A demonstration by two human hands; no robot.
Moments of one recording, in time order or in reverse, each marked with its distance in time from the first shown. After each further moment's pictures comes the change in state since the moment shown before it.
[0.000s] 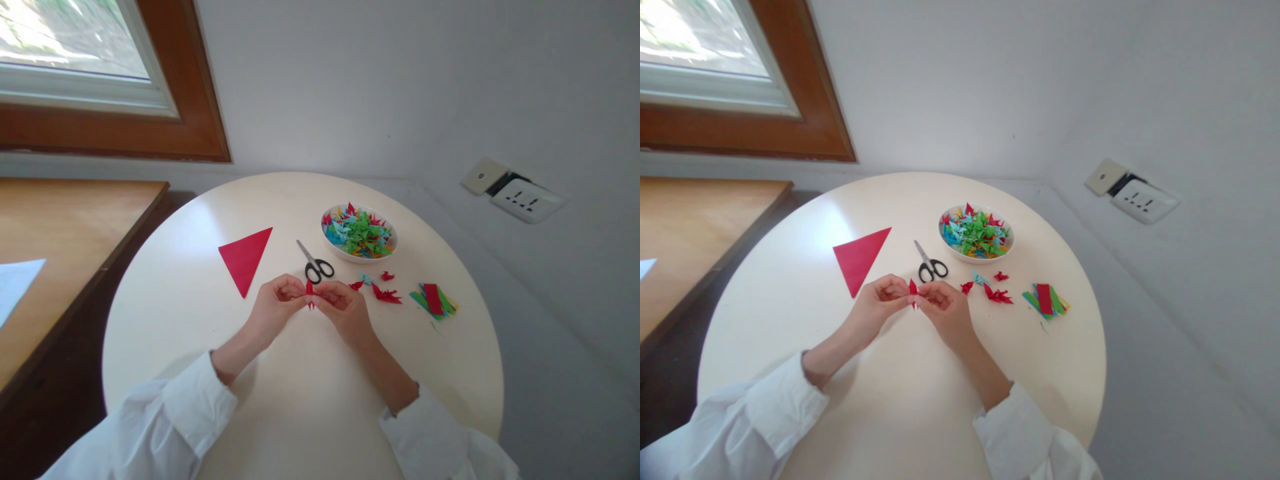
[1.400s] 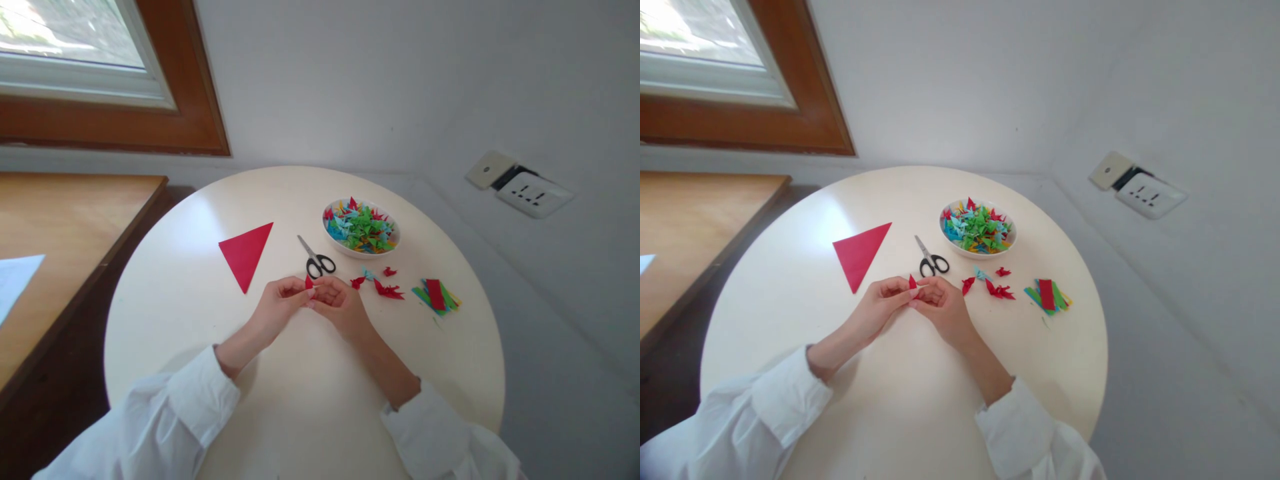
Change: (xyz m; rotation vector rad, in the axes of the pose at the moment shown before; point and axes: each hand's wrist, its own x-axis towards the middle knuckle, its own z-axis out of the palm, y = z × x) left_hand 0.002 -0.009 -0.002 -0.035 -0.098 -0.071; right_hand 0.001 0.013 -0.001 0.125 -0.151 0.163
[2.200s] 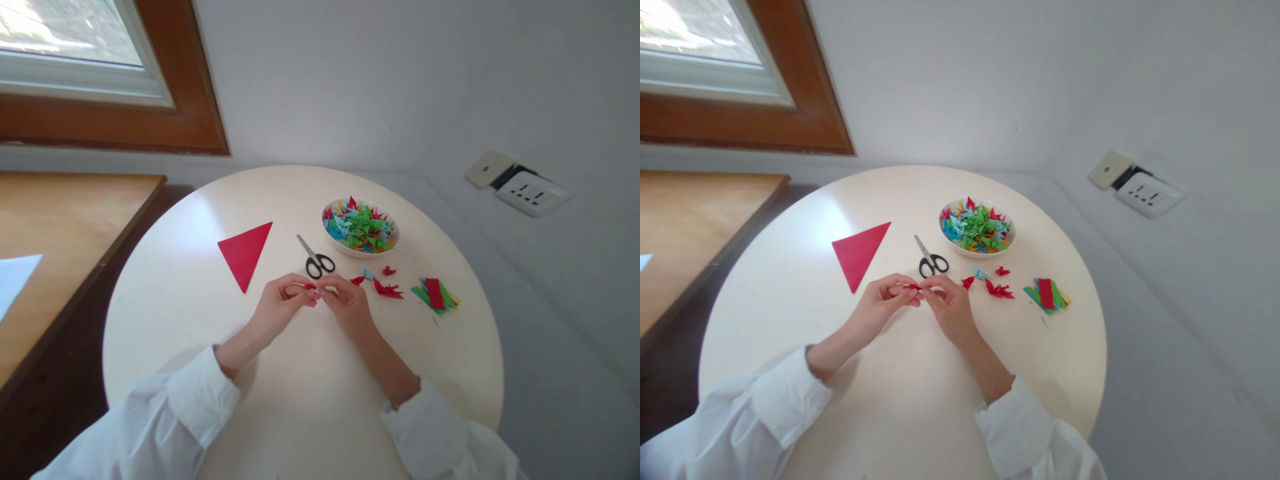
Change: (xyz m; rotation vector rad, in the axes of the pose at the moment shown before) left_hand -0.001 0.005 0.003 0.000 0.012 0.009; right_hand 0.002 -0.002 -0.007 -0.255 0.068 -0.304
